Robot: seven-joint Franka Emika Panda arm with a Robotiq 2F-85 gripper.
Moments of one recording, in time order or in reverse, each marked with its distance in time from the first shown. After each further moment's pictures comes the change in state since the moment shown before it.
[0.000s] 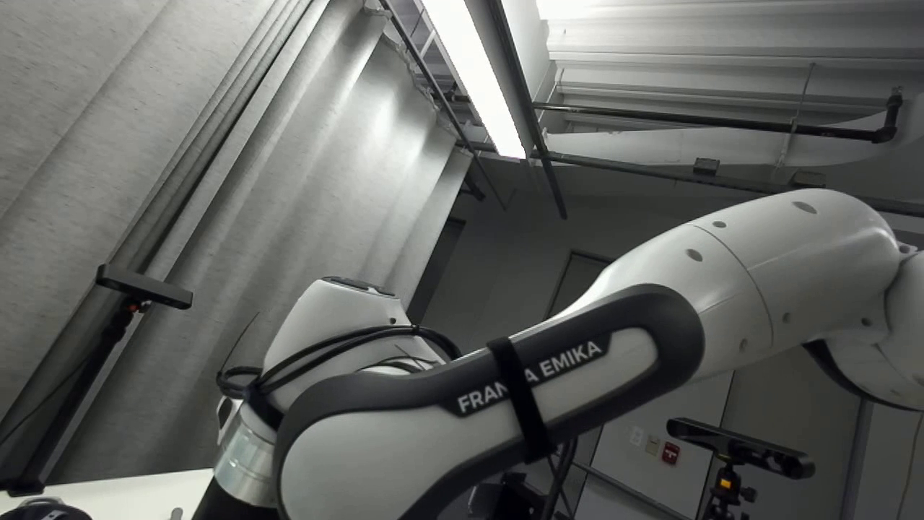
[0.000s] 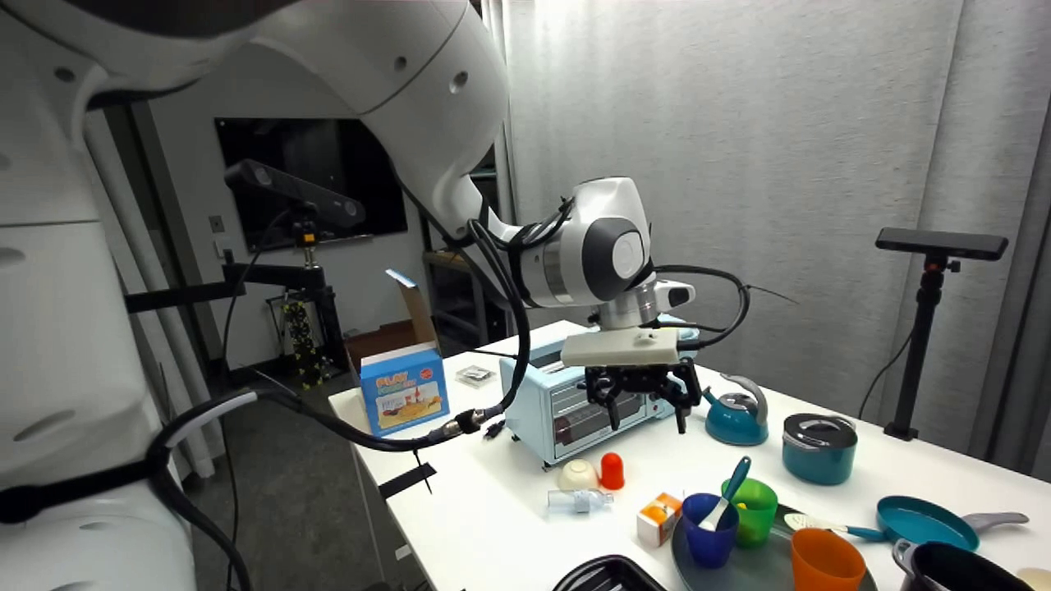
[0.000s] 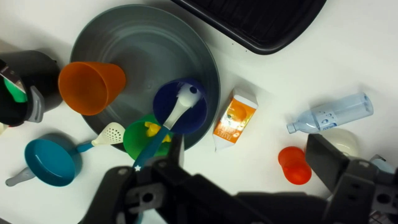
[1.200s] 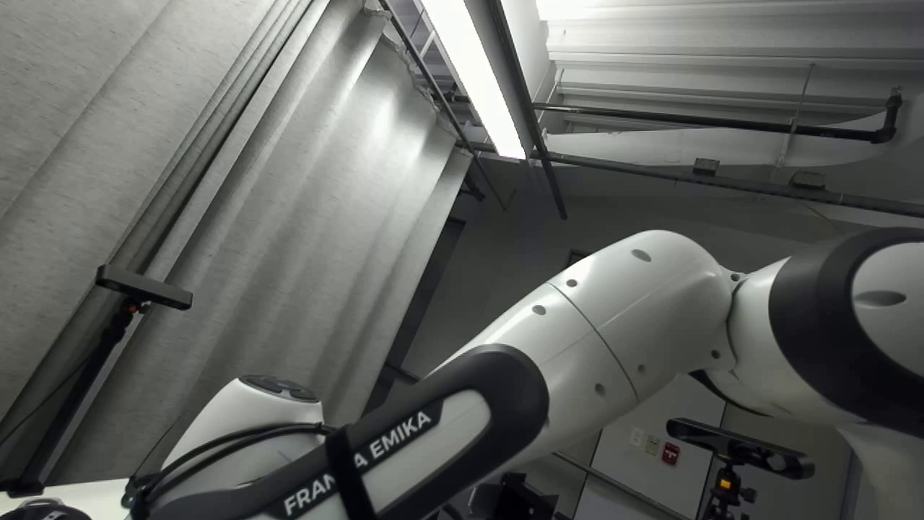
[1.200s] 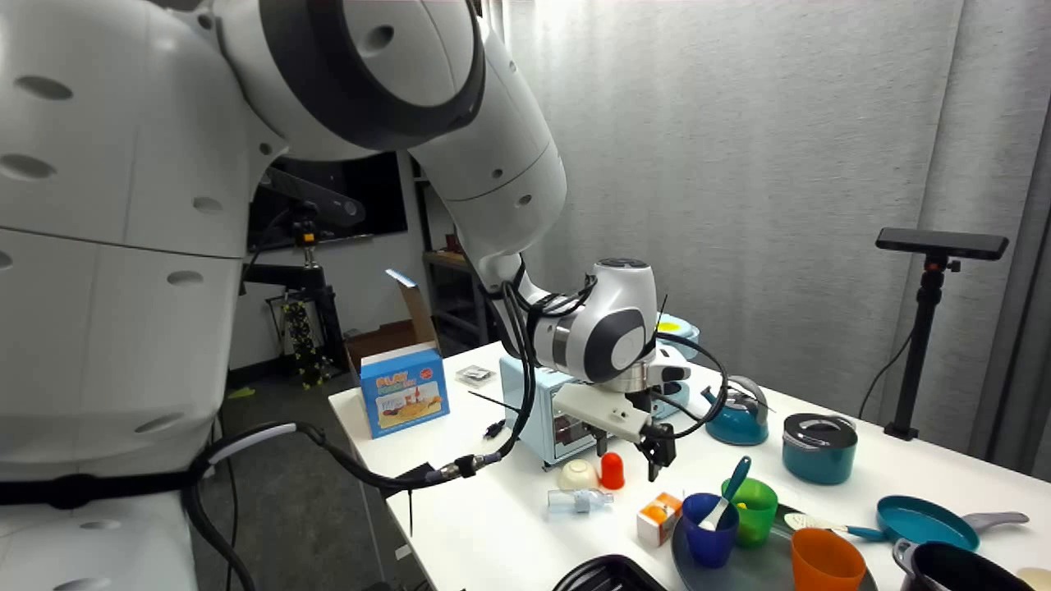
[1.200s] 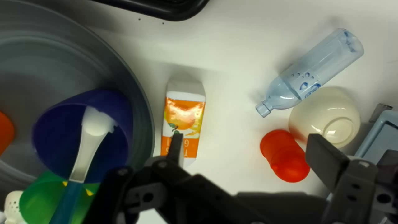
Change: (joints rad) arm 0.024 0.286 0.021 0.069 0.229 0.229 0.156
